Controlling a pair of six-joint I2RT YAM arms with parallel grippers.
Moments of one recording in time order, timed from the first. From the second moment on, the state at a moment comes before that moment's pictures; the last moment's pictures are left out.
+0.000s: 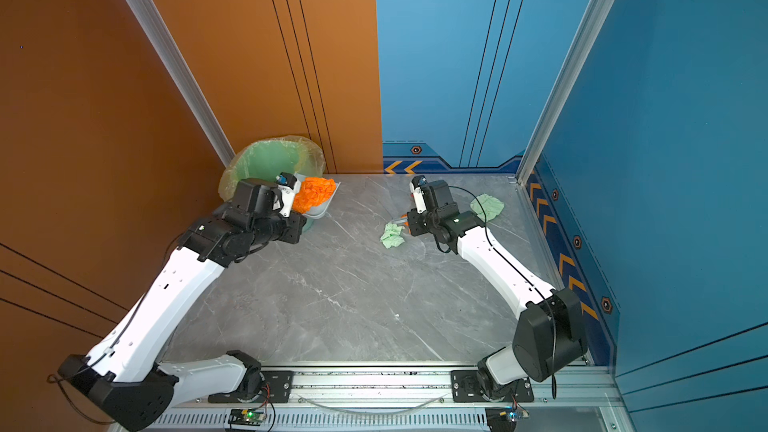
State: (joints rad) left arm -0.41 1.23 1.45 -0.96 -0.09 -0.13; right arm 0.44 1.48 1.26 -0.50 -0.02 0.11
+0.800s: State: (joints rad) left arm -0.10 1.34 1.67 -1.00 -0.24 0.01; right arm 0.44 1.48 1.22 -0.46 -0.04 0.14
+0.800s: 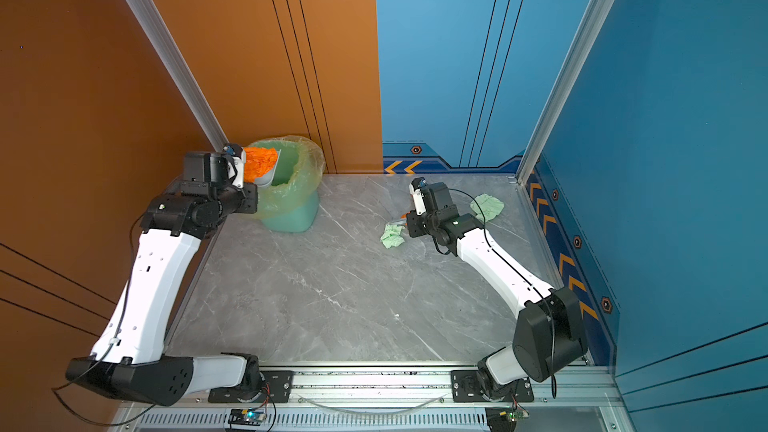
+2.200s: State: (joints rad) left arm -0.14 1.76 1.97 -1.00 -0.79 0.47; right arm 0.44 1.48 1.18 -0.41 -0.07 0.16
